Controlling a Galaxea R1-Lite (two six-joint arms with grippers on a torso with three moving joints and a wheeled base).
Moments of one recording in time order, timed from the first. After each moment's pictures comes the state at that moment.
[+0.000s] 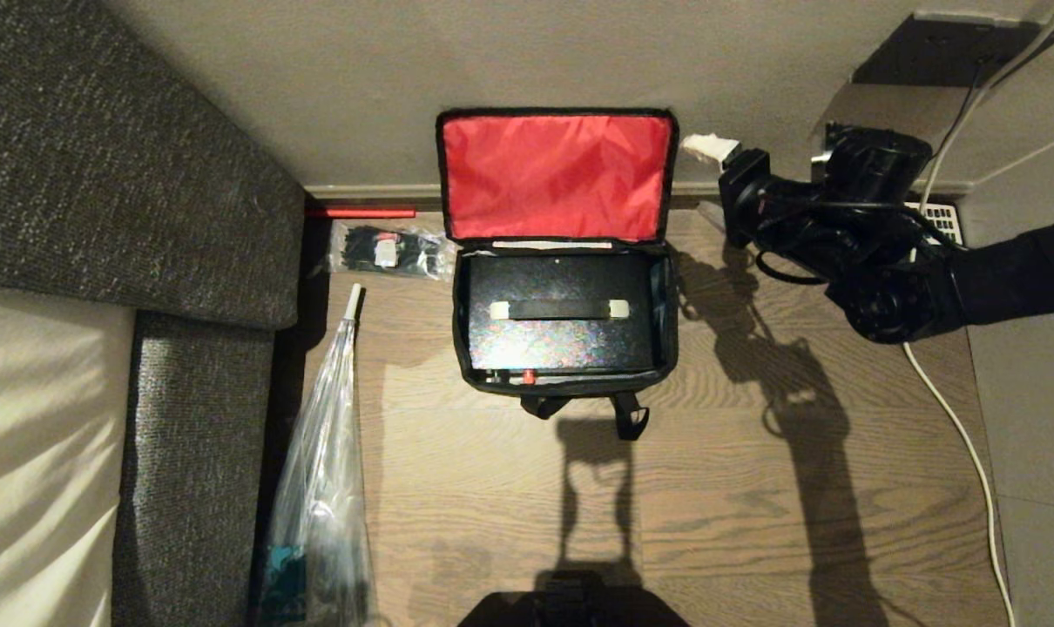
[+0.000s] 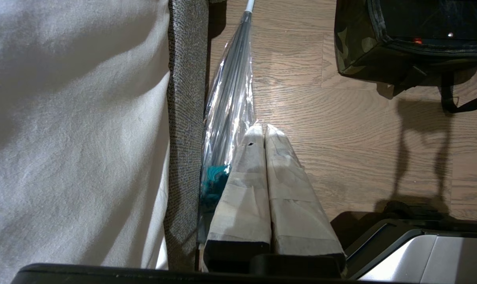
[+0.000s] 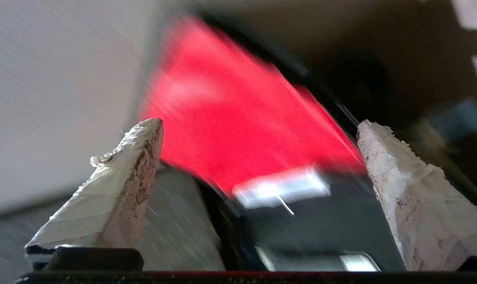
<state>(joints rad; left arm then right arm) 0.00 0.00 0.00 0.00 0.00 -0.01 0.24 2.06 -1.40 -0.89 0.22 0.97</state>
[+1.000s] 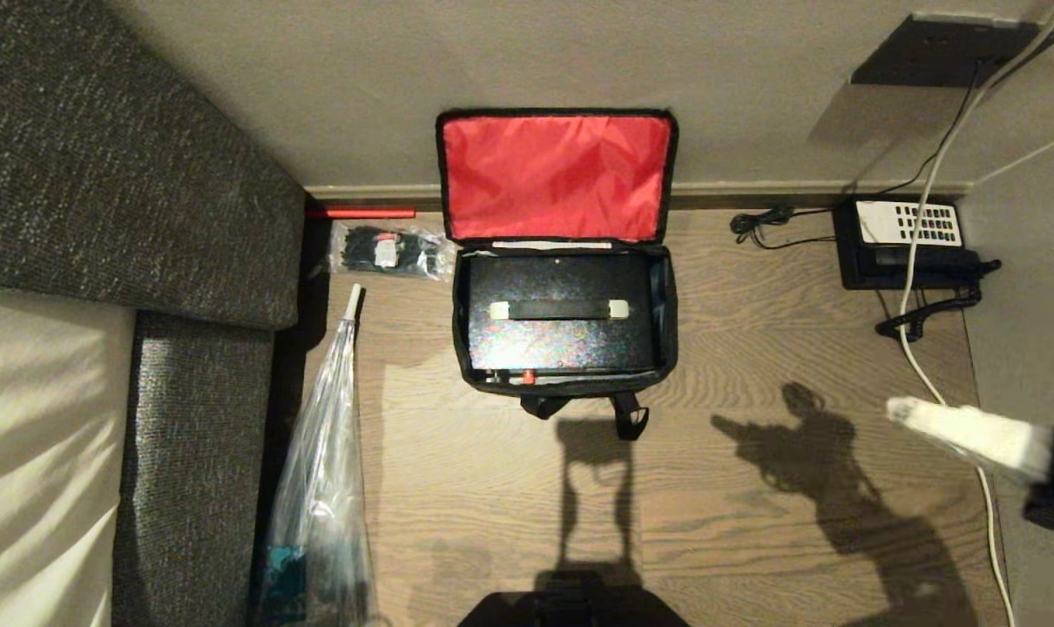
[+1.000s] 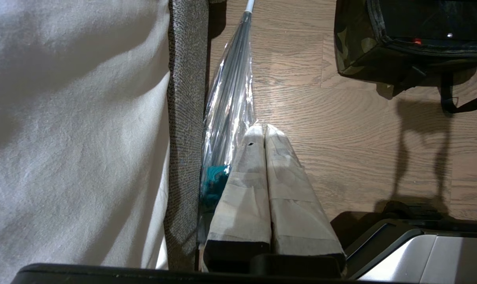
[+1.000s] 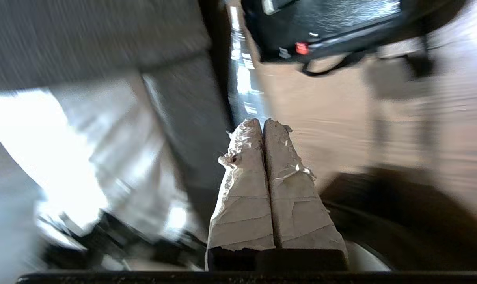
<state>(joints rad) 0.00 0.00 0.00 0.00 0.00 -0.01 0.24 0.96 -0.37 -0.52 0.48 0.68</state>
